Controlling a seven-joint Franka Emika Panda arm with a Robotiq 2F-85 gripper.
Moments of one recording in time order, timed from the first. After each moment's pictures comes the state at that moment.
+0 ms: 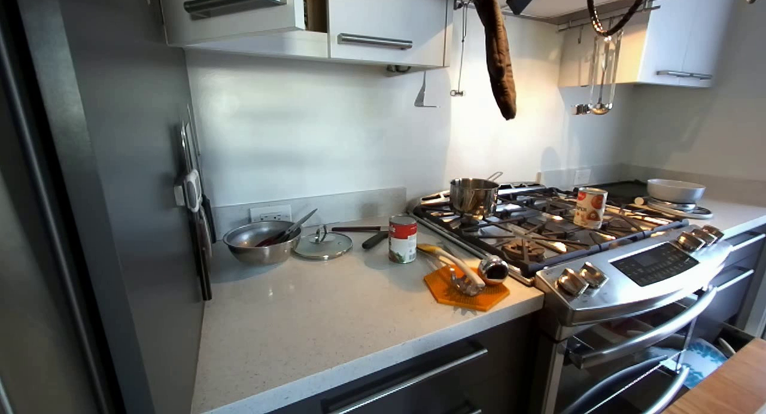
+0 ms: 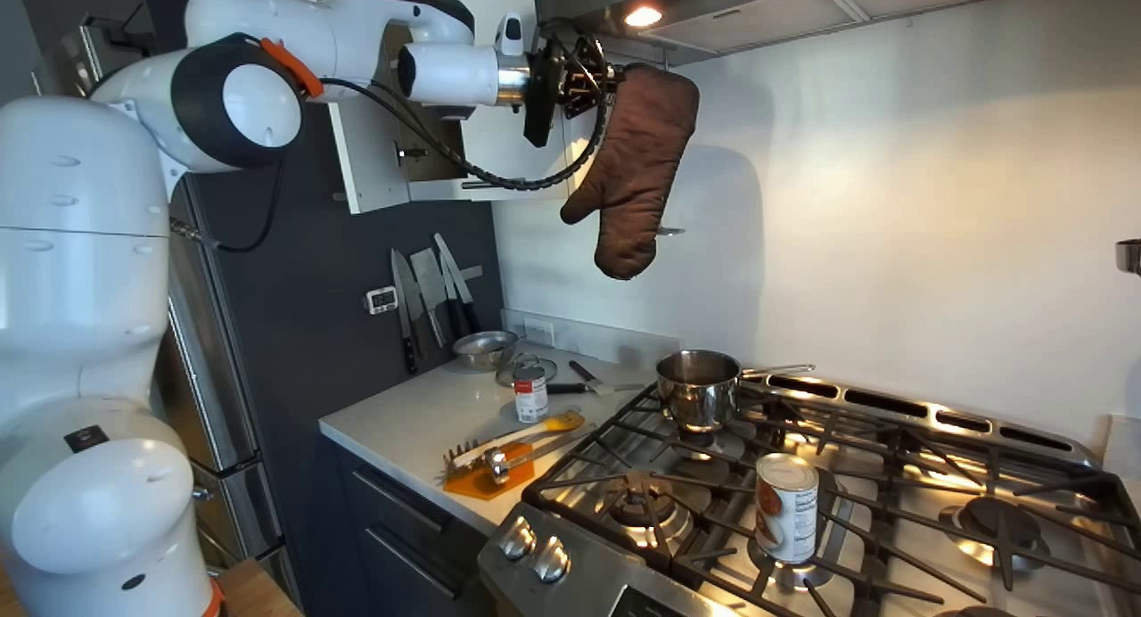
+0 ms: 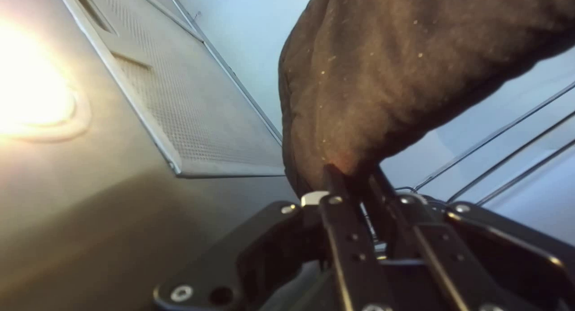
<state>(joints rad) 0.06 0.22 0.19 -1.36 1.55 3.88 -2.45</state>
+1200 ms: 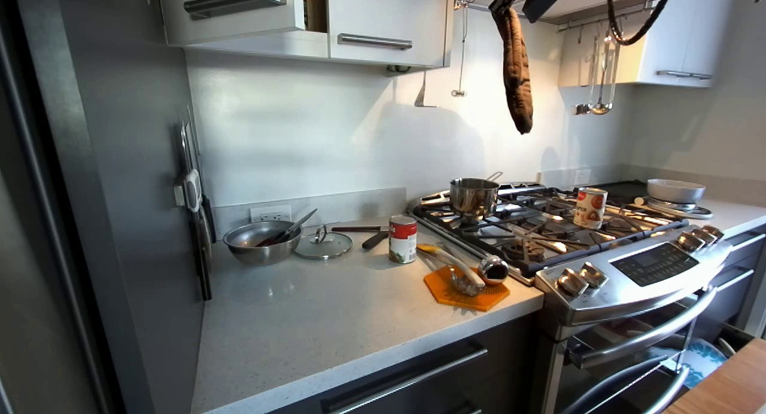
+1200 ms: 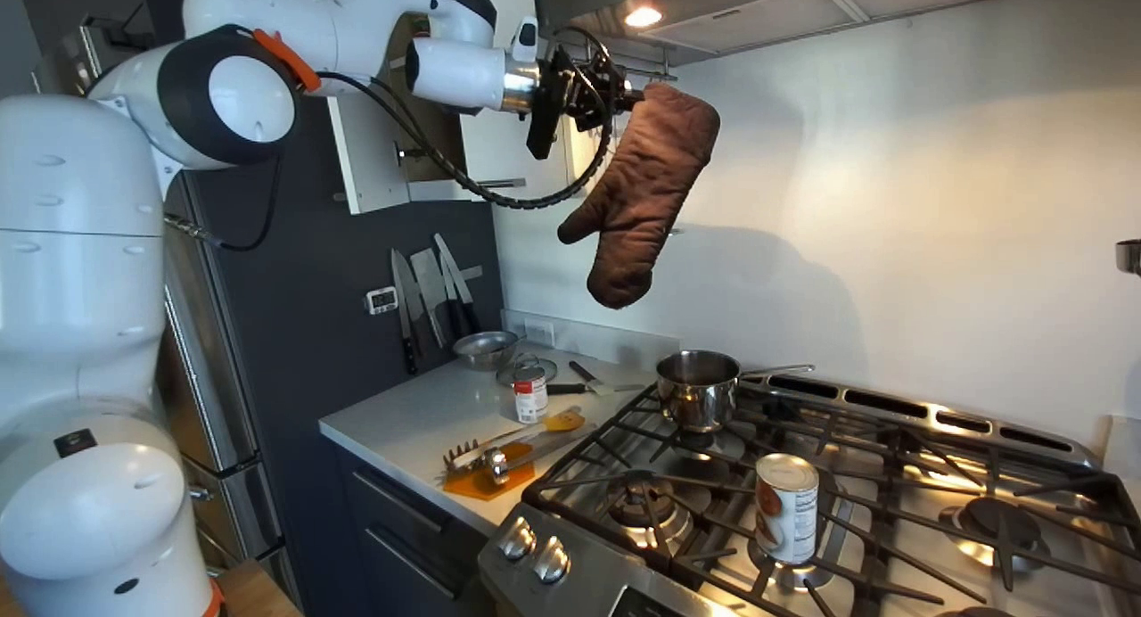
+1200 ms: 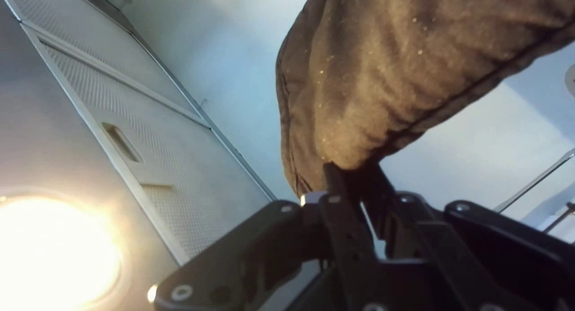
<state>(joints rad) 0.00 0.20 0.18 -1.38 1.74 3.92 -2.53</state>
